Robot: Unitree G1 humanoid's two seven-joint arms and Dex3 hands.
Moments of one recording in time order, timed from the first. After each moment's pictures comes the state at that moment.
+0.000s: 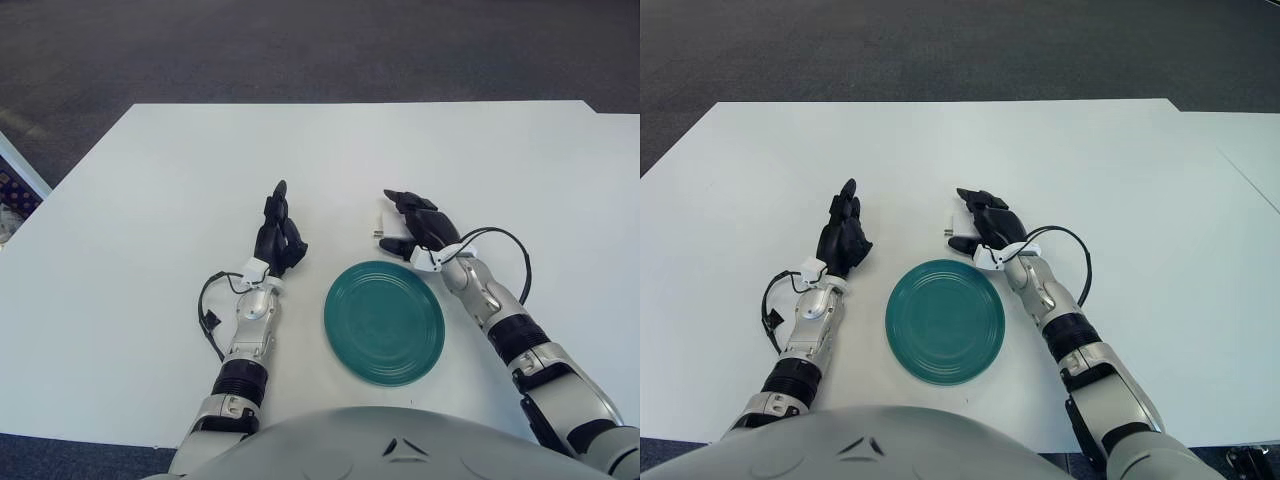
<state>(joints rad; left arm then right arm) -0.08 -0.11 0.01 0.52 -0.04 -0.51 -0.06 -0.35 -0.32 0.38 0.58 -0.70 -0.28 -0.19</state>
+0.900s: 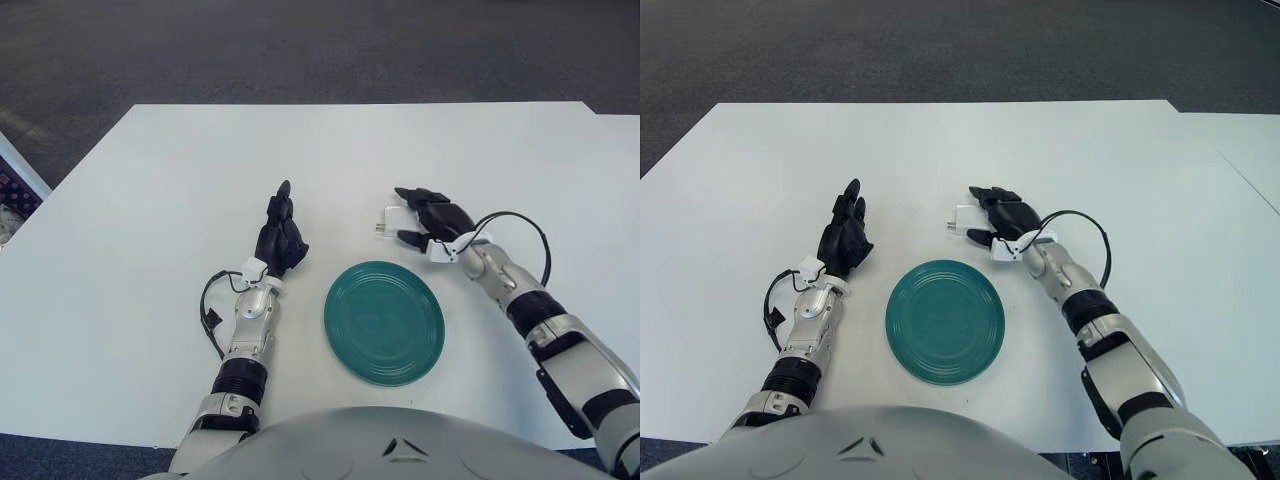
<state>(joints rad) -0.08 -0.11 0.02 0.52 -0.07 -0.55 -0.13 -0.48 -0.46 0.50 0.79 -0.72 -0.37 -0.19</state>
